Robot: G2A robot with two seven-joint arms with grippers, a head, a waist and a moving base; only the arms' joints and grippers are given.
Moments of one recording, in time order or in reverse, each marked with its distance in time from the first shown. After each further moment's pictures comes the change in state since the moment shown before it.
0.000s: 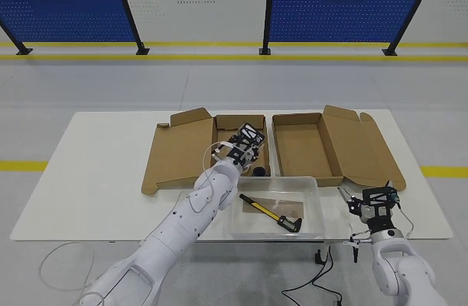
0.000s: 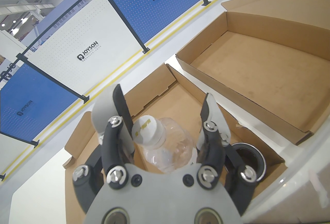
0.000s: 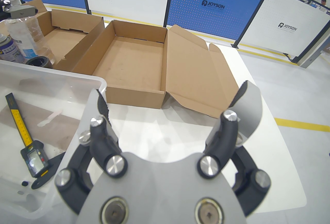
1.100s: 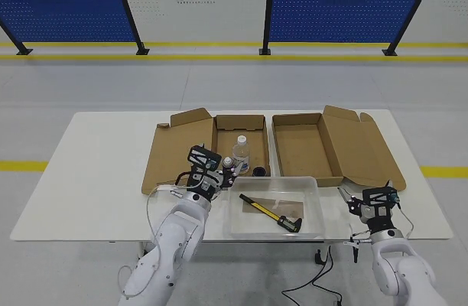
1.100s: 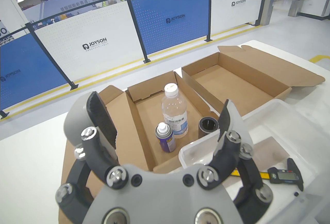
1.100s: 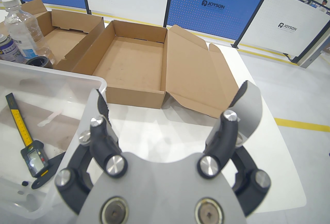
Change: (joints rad) left arm 0.644 0.116 -0.382 -0.892 0.024 -0.067 -0.151; right arm 0.000 0.000 0.000 0.000 0.000 0.000 0.000
